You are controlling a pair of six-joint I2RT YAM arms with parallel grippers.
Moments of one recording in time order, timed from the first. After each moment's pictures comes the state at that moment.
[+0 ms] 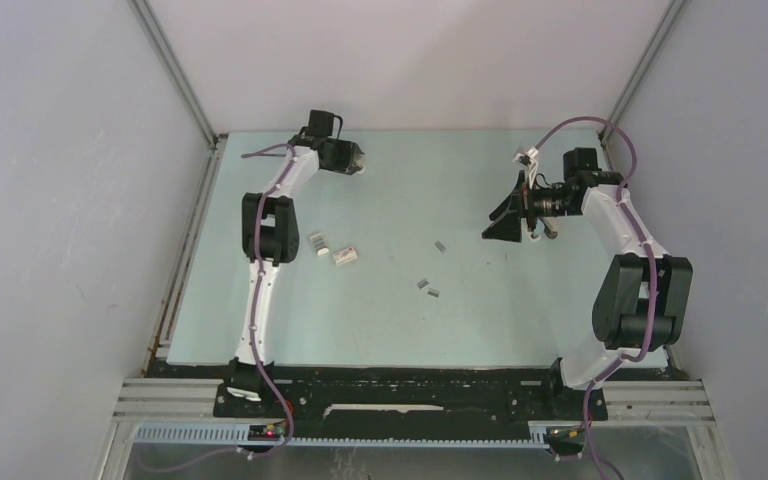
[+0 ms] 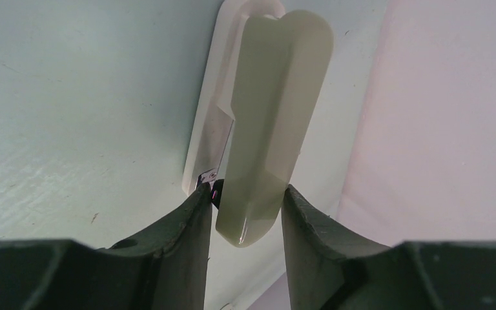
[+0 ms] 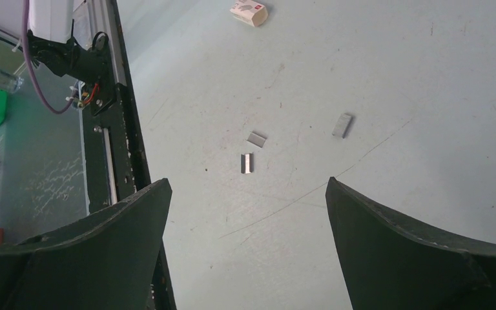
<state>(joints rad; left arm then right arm) -0.18 2.65 2.41 -0.63 0.14 -1.49 -0.07 1.64 1.30 -0.88 -1.20 -0.68</state>
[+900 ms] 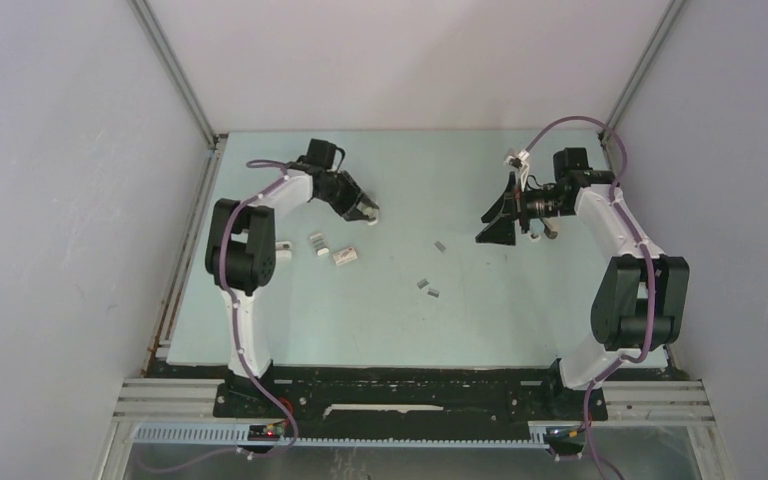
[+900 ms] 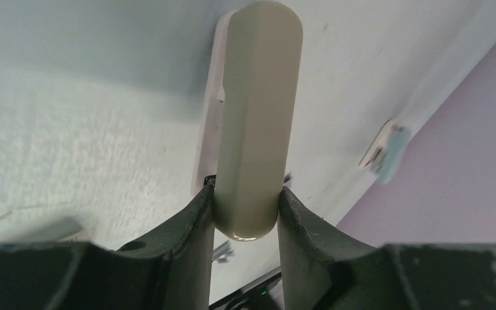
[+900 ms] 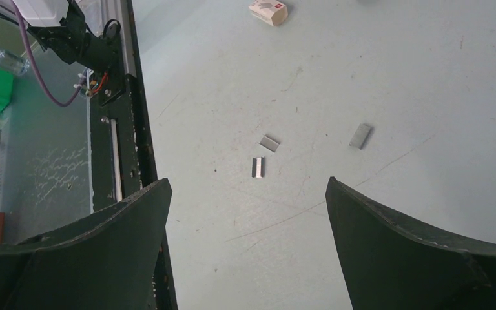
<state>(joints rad) -0.24 2.12 1.62 -0.53 0.42 -1.02 -0.02 1.63 1.31 -0.90 -1.21 -0.71</state>
